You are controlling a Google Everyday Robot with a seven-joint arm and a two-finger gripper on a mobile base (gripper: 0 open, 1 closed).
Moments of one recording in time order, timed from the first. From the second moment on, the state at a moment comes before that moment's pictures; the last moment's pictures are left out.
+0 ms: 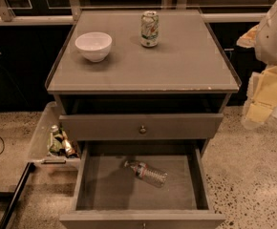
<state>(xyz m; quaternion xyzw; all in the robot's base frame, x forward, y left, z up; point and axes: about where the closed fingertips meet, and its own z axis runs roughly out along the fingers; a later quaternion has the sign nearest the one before) 0.438 -0.217 0.976 -0.60 0.78 -0.03 0.16</state>
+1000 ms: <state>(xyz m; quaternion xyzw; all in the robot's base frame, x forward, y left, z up) 0.447 -0.212 0.928 -0.61 0.77 -0.04 0.15</state>
